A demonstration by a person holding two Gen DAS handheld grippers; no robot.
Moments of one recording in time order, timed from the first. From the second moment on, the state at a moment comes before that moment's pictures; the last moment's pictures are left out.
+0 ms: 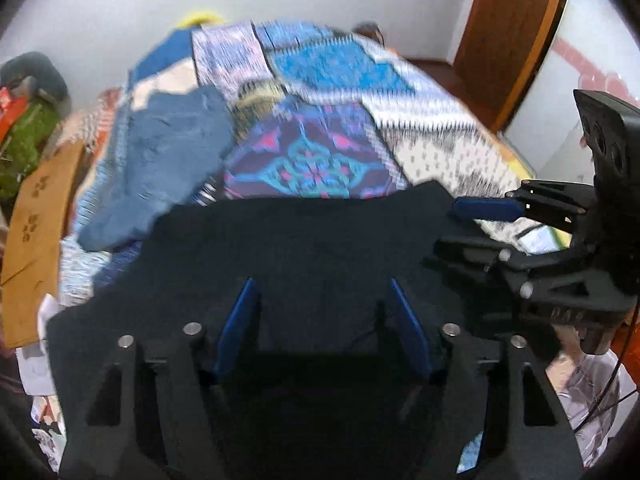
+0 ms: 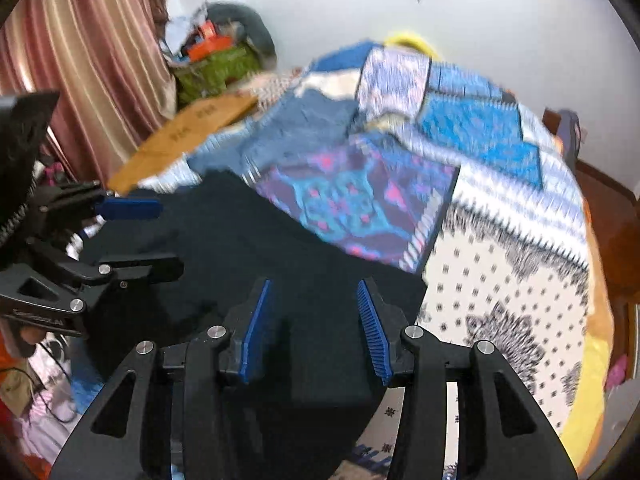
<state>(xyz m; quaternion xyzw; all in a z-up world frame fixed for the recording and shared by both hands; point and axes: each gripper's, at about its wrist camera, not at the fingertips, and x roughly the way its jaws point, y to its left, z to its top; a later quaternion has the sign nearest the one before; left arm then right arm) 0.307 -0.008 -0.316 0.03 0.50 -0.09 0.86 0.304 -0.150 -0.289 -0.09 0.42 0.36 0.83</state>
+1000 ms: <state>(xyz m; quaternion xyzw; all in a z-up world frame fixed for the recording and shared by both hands) 0.201 0.064 -0.280 0.06 0.45 0.01 0.89 0.234 -0.164 -0.268 -0.12 0.40 0.34 0.84</state>
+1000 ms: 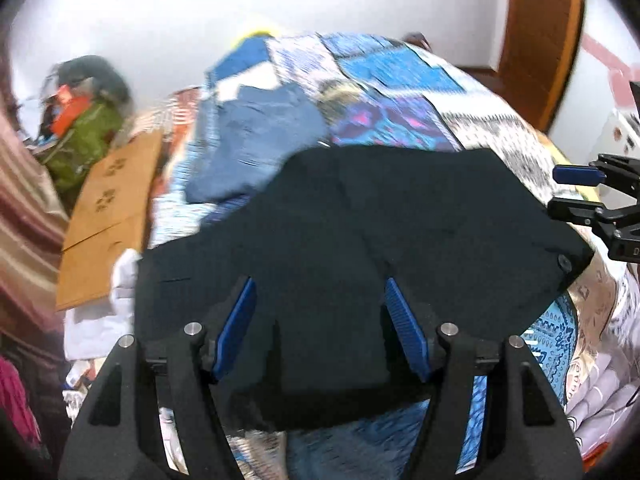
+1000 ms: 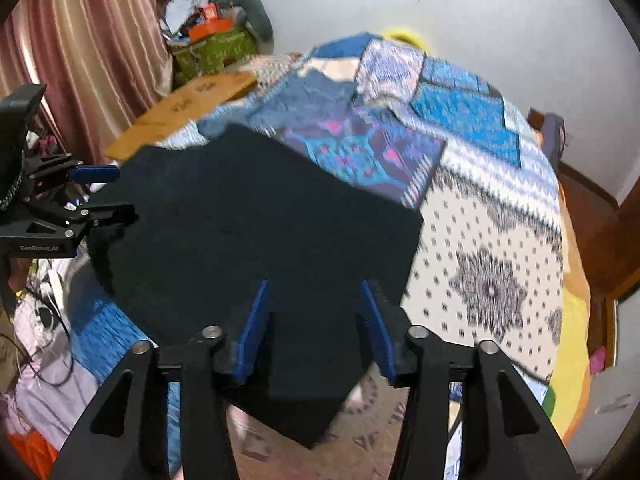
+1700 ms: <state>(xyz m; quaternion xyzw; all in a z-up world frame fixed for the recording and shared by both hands) 0.132 0.243 -0.301 -0.13 0.46 0.12 0.87 0.234 -0.054 -0.248 -0.12 0.36 0.39 0.84</state>
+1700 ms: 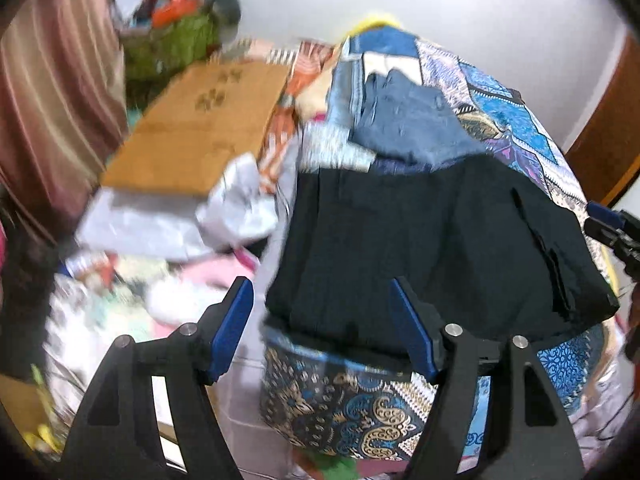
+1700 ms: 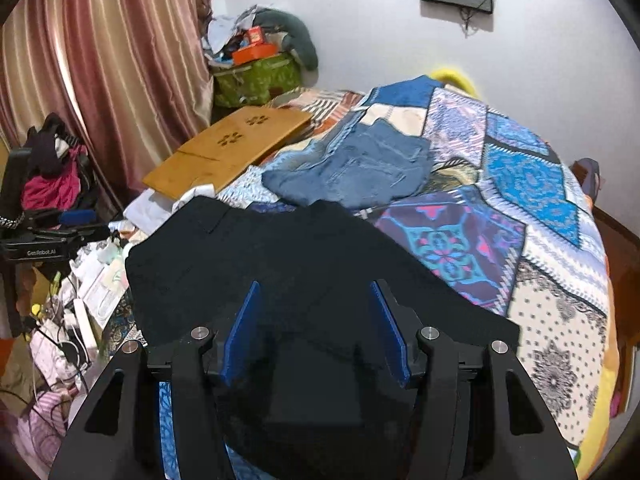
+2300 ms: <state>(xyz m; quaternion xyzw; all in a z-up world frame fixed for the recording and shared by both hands) 0.143 0.260 -0.387 -0.31 0.50 0.06 0.81 0.251 -0.016 -0.301 -0.16 0.43 0.39 0.80</state>
